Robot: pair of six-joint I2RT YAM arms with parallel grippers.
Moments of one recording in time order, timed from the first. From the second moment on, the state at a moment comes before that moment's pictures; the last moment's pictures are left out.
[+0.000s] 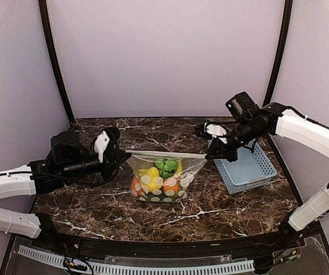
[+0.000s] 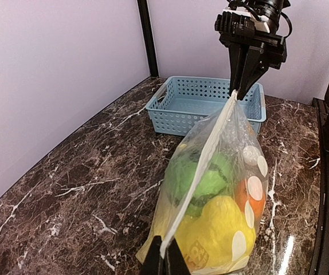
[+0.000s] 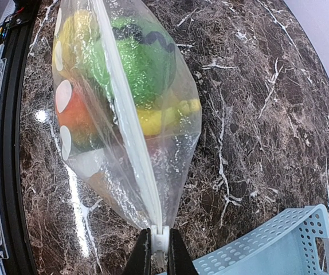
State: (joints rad) left arm -0.82 0.98 0.62 0.11 0.10 0.15; right arm 0.62 1.45 1.30 -0.87 -0.41 -0.68
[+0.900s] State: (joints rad) left arm -0.56 1.44 0.91 0.37 0.17 0.01; right arm 0.57 1.60 1.48 -0.68 -0.28 -0.79
